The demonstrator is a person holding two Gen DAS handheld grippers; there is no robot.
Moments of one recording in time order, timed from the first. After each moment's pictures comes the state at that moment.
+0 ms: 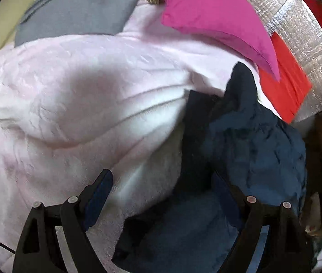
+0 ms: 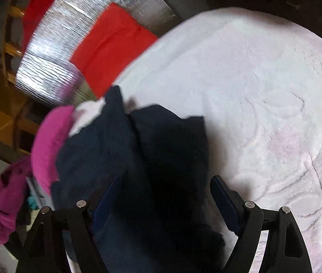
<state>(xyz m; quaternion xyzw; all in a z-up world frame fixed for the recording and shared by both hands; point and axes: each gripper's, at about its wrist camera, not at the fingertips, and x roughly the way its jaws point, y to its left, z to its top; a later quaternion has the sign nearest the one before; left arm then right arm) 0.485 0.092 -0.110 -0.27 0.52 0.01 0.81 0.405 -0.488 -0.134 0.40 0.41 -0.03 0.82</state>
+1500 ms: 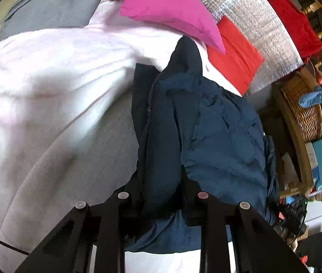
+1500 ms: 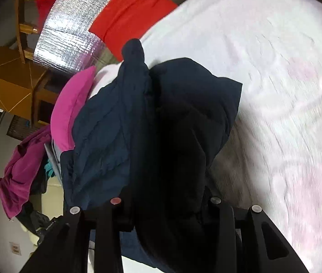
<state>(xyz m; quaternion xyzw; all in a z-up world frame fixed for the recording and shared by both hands) 0.380 0.090 -0.096 -0.27 0.50 -0.13 0.81 0.349 -0.455 -0.145 0.42 0.44 0.07 0.79</state>
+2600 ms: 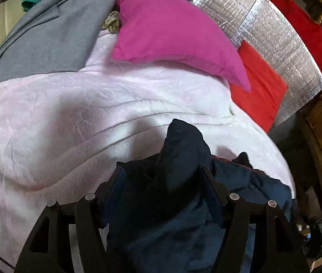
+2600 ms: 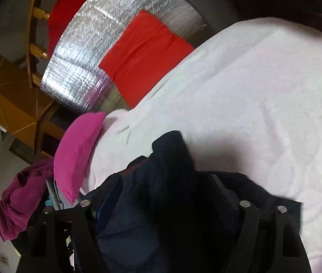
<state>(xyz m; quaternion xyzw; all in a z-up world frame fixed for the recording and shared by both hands) 0.499 0.060 -0.091 -0.24 0.43 -0.03 0.87 0.457 -0.465 -0.114 0.39 0.34 0.03 0.86</state>
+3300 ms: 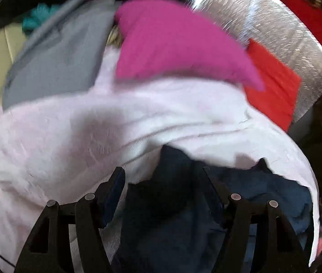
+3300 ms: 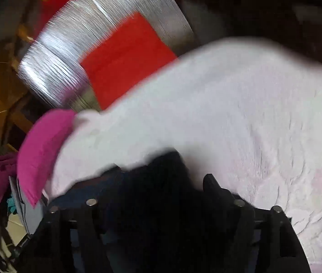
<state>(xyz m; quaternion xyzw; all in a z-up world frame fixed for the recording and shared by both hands) 0.501 0.042 -0.069 -0.16 0.40 0.02 0.90 0.449 -0.436 -0.077 0.28 0.29 -0.07 0.91</state>
